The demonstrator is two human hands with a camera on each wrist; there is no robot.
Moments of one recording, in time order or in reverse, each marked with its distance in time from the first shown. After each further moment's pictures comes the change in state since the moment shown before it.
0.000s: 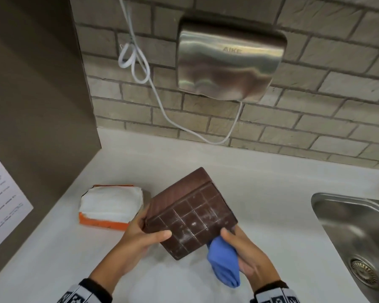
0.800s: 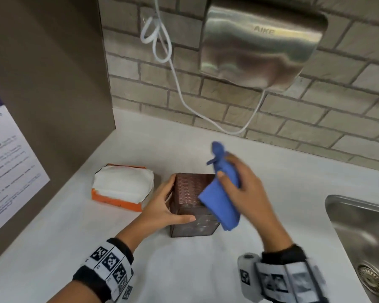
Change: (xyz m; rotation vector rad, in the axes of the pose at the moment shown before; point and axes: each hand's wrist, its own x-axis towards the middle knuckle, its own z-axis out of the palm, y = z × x) left_hand 0.027 -0.001 0.012 0.399 0.077 0.076; right_hand 0.022 -0.064 0.067 -1.176 0.183 -0.625
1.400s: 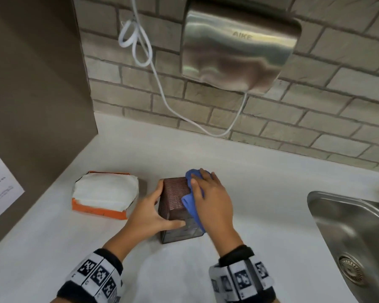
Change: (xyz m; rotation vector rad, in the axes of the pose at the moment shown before) left_hand 0.006 0.007 0.006 0.282 0.047 0.094; right_hand 0.000 0.027 0.051 -0.469 0.061 0.076
